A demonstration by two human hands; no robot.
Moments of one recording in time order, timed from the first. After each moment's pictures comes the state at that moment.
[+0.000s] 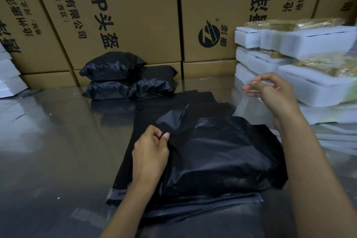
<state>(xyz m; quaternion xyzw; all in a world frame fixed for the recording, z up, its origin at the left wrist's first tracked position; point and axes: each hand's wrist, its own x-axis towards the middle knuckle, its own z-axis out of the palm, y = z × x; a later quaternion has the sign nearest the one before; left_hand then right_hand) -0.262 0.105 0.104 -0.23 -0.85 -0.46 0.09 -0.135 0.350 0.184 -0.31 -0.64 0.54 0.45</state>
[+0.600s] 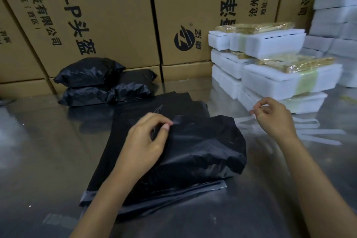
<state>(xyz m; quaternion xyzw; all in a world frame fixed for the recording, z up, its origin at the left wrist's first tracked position) -0.221 0.116 0.148 -0.50 -0.74 -0.44 0.11 -0.054 0.394 0.123 -0.44 -0.74 0.31 0.39</state>
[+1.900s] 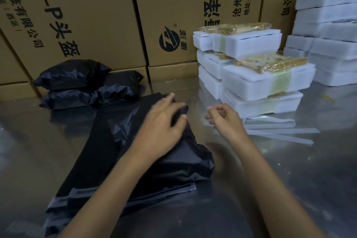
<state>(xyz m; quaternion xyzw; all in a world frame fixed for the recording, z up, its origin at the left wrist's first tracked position) -0.182 0.202 0.162 -0.52 -0.79 -0.32 0.06 -0.076 0.363 0.121 -0.35 -0.71 0.51 0.34</state>
